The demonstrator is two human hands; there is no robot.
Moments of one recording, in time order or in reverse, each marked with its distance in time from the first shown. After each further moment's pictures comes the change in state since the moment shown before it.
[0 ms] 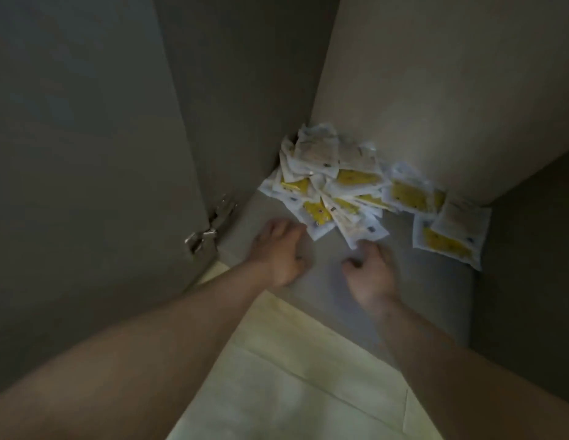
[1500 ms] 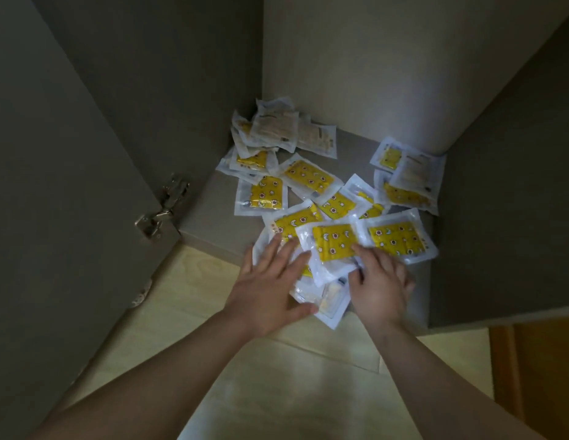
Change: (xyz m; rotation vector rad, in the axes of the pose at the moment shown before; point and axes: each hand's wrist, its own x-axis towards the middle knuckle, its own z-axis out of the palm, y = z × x) left_hand -0.064 0.021 0.071 0.313 0.035 0.283; right_hand -0.053 0.089 -0.007 -0.202 0.272 -0.053
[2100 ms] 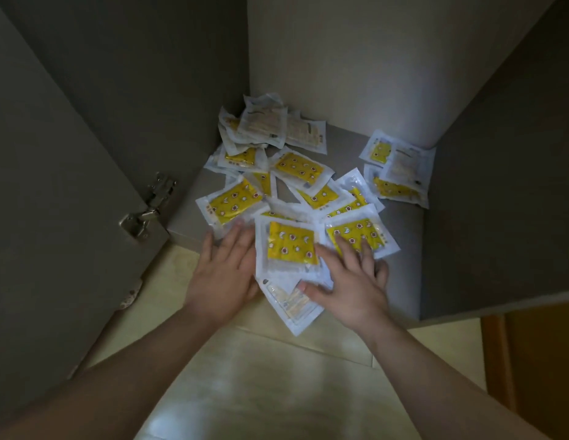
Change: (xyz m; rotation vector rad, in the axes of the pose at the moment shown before) left_hand -0.007 -0.034 -0.001 0.246 0.343 0.013; right_hand -0.002 -0.004 -0.003 -0.180 -0.346 -0.277
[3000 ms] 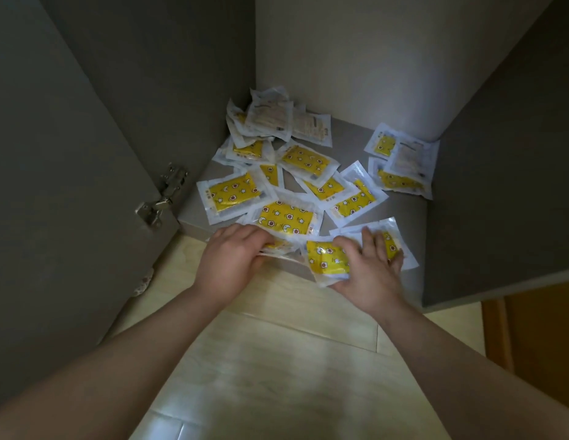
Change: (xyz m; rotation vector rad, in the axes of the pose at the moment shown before) left_hand 0.007 -0.005 -0.021 -0.318 0.123 -0.005; right_hand -0.001 0.010 -0.007 -0.042 -0.012 0.055
